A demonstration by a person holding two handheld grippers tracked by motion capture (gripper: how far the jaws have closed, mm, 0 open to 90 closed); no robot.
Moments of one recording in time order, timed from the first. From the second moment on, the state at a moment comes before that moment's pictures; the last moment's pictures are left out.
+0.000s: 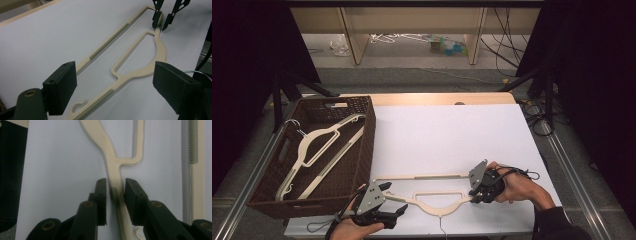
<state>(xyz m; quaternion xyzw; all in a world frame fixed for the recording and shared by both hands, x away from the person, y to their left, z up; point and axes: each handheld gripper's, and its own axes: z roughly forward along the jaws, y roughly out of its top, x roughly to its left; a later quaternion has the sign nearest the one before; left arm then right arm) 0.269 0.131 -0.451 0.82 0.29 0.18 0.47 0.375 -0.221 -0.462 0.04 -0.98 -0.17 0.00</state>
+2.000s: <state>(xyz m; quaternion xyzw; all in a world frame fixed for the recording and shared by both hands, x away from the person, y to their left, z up) 0.290 0.053 -0.489 0.90 0.05 0.24 0.35 0.371 -0.223 -0.434 0.05 -0.98 -0.19 0.02</state>
